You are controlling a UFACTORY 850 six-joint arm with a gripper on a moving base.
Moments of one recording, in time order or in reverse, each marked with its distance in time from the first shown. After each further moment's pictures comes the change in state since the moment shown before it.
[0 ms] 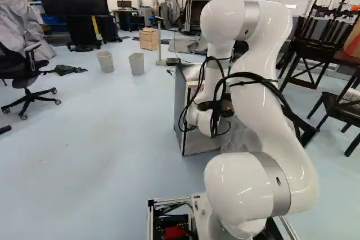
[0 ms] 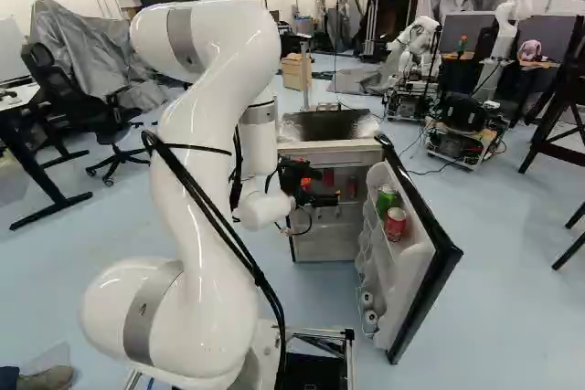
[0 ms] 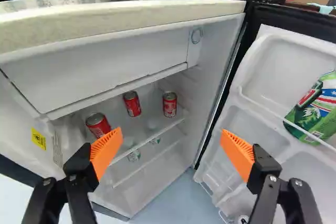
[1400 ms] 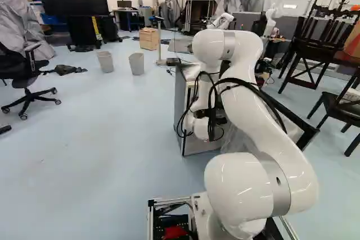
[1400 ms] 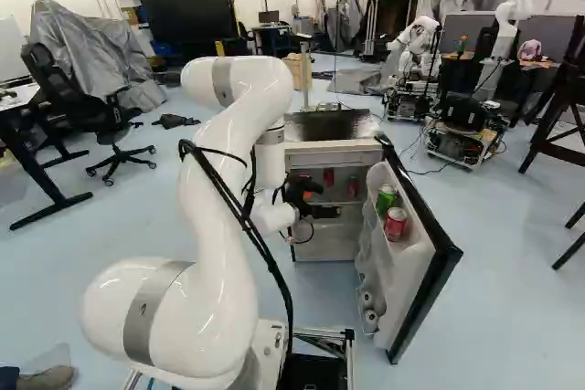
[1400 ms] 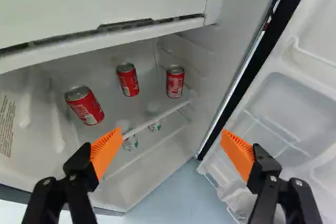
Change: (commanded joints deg) arm 0.1 -16.9 -13.0 0.0 0.0 0.0
